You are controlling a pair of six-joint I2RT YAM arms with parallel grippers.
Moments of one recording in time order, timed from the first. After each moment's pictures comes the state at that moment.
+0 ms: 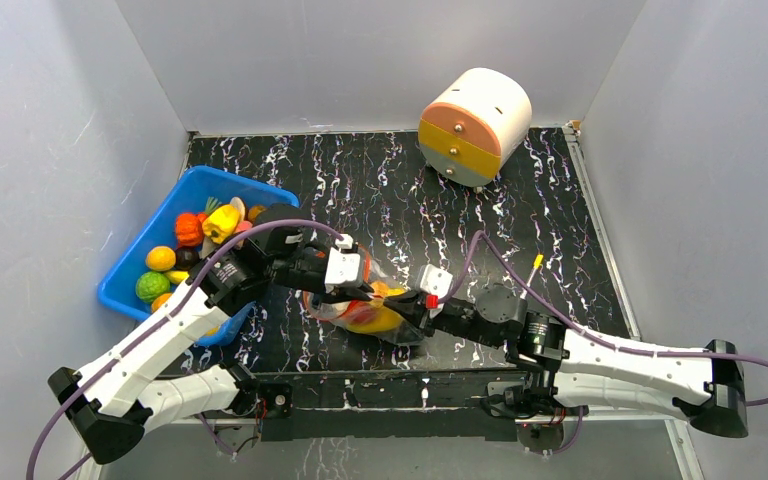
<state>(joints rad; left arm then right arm) -0.77 1.00 1.08 -0.69 0.79 0.61 1.22 0.77 0.56 0.16 0.04 -0.15</state>
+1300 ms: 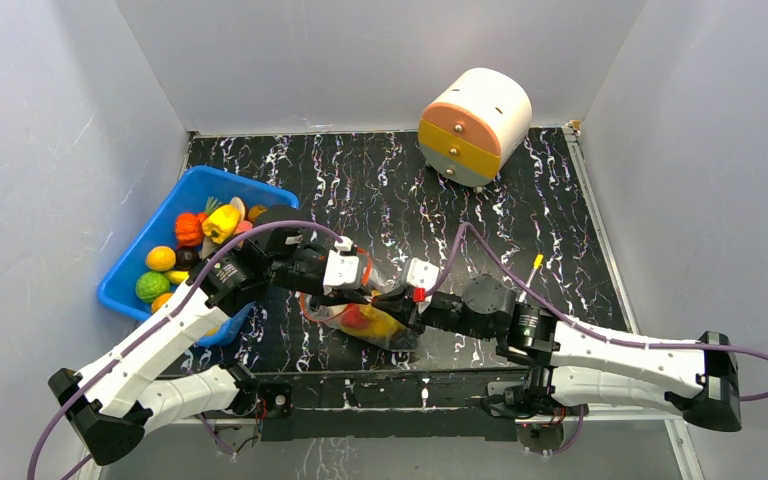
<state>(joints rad) -0.77 1.00 1.06 -0.71 0.81 0.62 1.21 0.87 0.65 0.15 -0.03 -0.13</state>
